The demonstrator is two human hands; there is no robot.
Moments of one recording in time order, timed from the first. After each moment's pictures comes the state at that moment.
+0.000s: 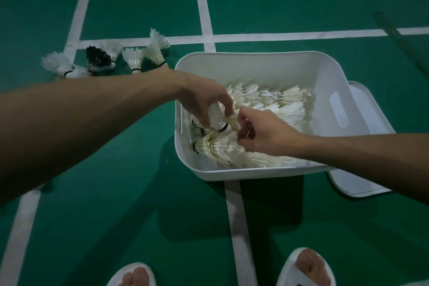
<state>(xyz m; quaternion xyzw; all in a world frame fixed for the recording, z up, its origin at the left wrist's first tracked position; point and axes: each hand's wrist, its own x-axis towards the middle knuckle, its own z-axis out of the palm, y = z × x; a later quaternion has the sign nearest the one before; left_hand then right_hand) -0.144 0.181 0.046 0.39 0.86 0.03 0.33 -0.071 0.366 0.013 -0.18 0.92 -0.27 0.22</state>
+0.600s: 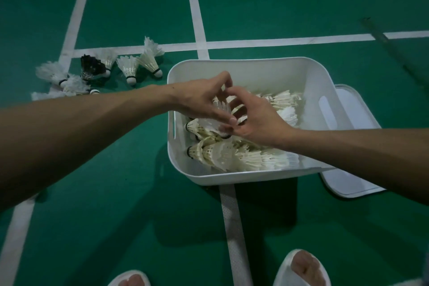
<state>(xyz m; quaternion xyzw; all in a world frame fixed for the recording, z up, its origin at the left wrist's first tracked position) -0.128 0.185 0.049 0.29 0.88 0.26 0.26 -0.079 0.358 0.029 -0.17 0.89 -0.40 0.12</state>
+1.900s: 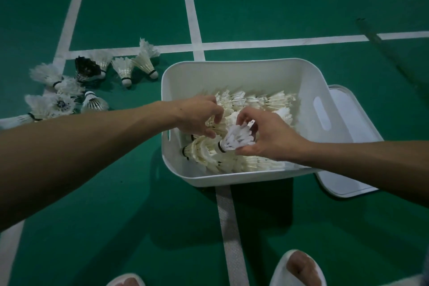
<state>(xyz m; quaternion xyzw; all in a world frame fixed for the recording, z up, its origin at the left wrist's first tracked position) -0.123 0.193 0.019 0.32 0.91 0.07 0.24 -0.063 0.390 0.024 -0.15 0.92 -0.33 0.16</state>
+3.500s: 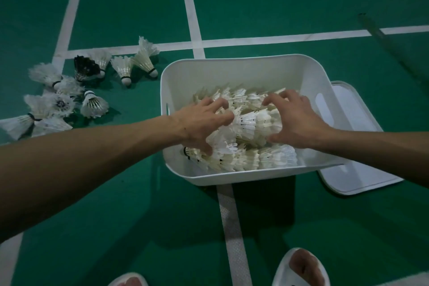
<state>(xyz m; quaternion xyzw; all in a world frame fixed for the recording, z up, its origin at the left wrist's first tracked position) -0.100 0.197 0.010 0.38 0.91 -0.01 0.17 -0.077 0.426 0.029 -0.06 0.98 -0.11 0.15</state>
